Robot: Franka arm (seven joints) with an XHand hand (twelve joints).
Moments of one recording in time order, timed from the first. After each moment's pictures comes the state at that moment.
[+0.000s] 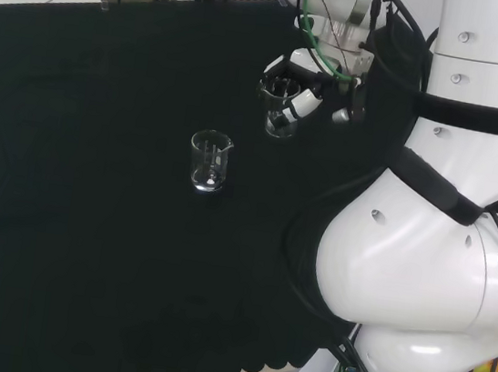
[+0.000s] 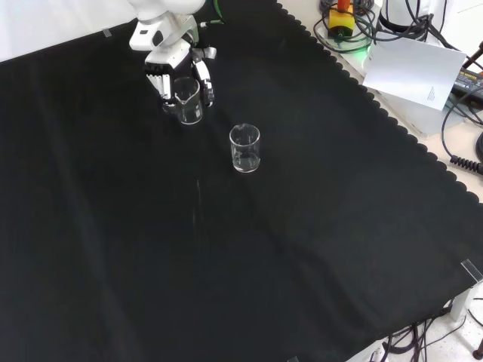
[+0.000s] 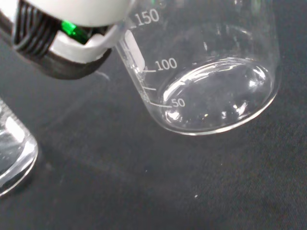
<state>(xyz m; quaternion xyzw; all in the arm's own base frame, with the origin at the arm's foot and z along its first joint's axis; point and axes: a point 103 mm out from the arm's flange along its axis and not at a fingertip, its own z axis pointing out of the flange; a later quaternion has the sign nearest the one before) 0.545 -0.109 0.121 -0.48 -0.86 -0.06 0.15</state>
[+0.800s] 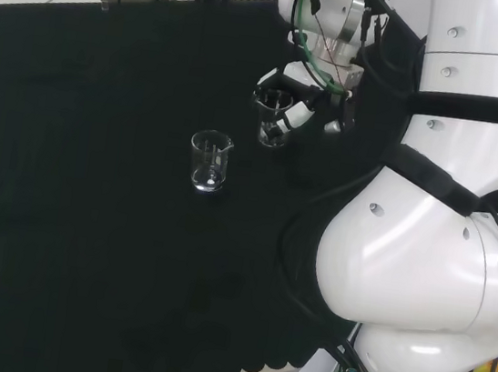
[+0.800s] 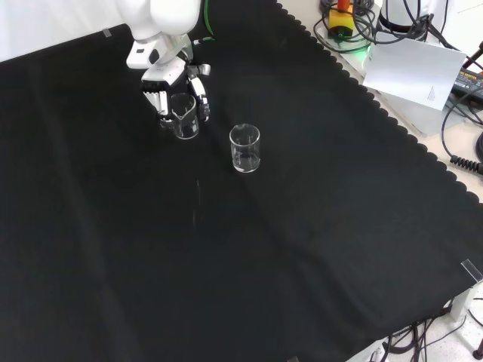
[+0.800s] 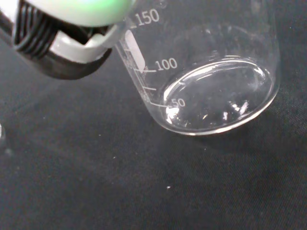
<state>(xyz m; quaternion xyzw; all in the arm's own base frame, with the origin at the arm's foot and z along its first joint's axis) 0.564 -0.105 0.082 -0.46 -0.87 -0.06 0.15</state>
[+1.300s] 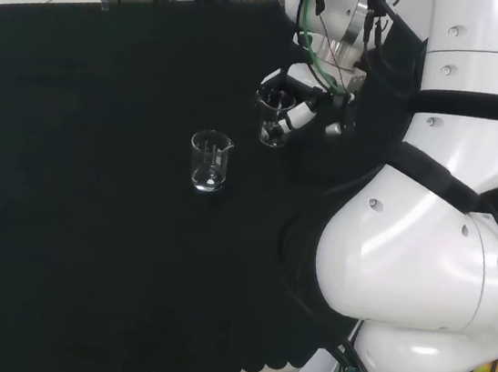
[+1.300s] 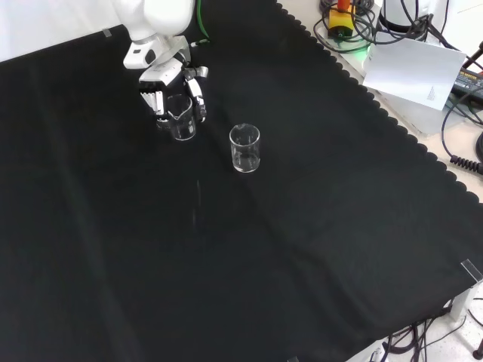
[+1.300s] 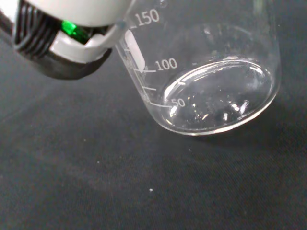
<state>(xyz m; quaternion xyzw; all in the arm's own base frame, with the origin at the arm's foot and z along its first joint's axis) 0.568 -0.114 0.073 -0.47 -0.86 -0.09 0.16</state>
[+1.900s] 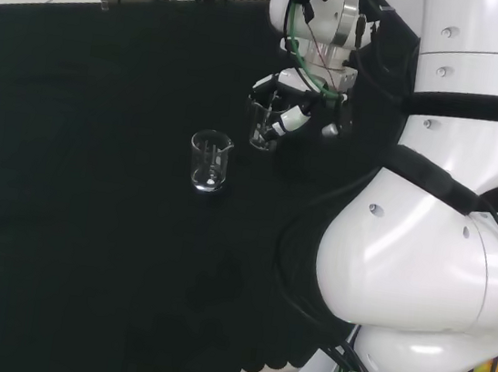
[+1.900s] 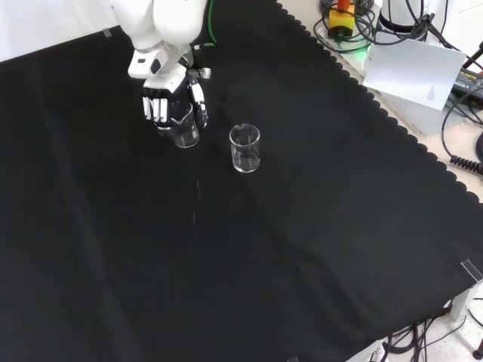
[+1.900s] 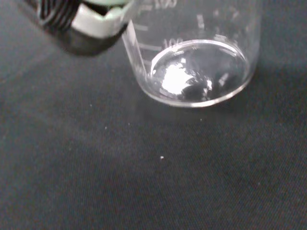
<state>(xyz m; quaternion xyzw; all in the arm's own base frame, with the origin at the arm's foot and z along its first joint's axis) 0.562 -0.102 0.071 -0.46 -0.87 -0.02 0.16</state>
